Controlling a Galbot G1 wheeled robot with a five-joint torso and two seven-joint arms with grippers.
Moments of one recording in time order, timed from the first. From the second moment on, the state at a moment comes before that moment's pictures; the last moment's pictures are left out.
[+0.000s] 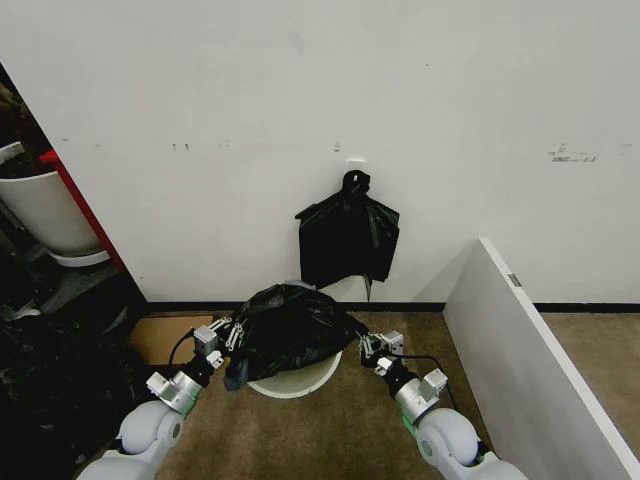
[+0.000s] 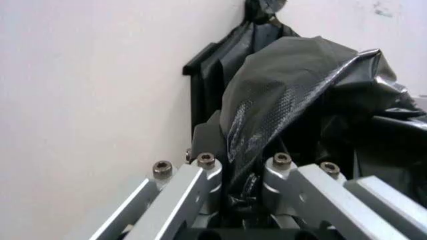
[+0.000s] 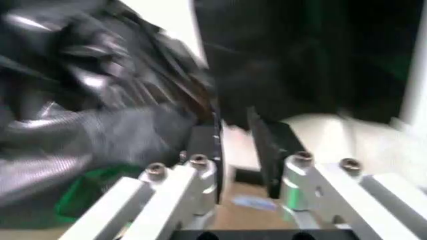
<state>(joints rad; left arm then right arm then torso) 1.29 -1.07 -0.38 -1.58 -0.55 -0.53 0.43 -1.28 1.13 0.07 1.76 0.52 0.16 0.03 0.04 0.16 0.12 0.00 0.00</state>
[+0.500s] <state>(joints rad) 1.27 -1.11 -0.35 -1.60 -0.53 -0.48 0.31 -1.38 1.16 0.00 2.08 0.64 -0.03 0.62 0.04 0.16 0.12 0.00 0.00</state>
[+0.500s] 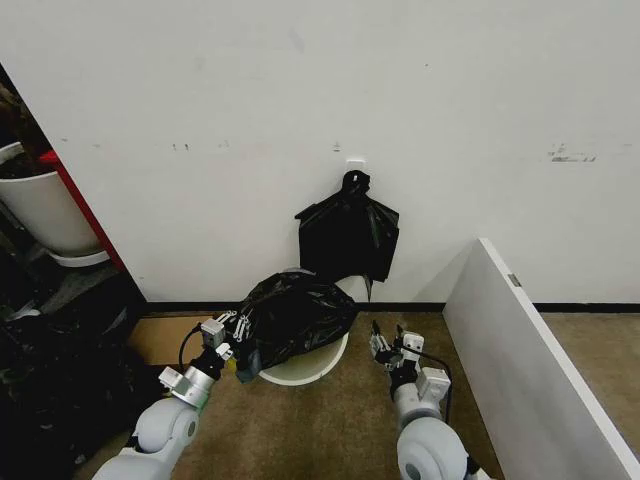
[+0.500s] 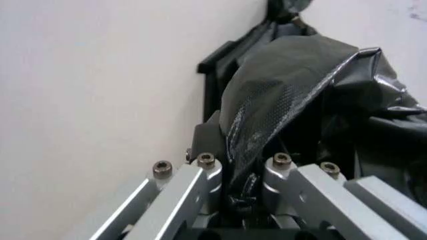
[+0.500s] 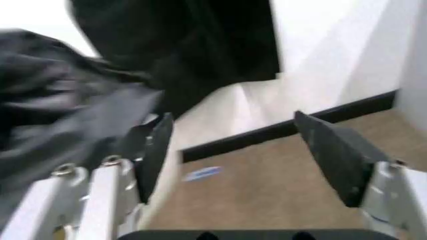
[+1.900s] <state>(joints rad) 1.30 -1.17 -0.33 -1.71 -0.54 -0.46 0.26 -1.34 1.19 -0.18 2.08 0.83 -0.06 0.25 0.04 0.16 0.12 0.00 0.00</state>
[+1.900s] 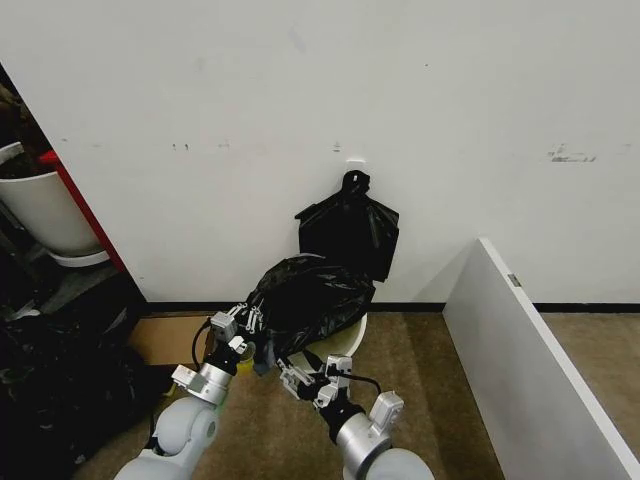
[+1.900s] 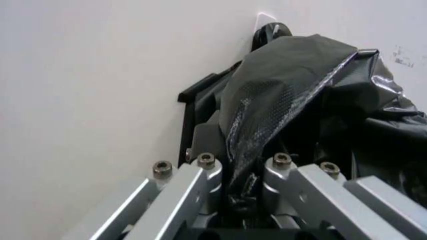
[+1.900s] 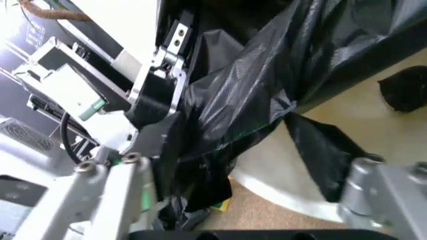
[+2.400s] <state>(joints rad) 1.31 -1.17 -0.34 -1.73 -0.55 -0.46 0.26 -1.37 1.19 -0.17 2.06 0.79 0.03 0.20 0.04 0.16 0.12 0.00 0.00</state>
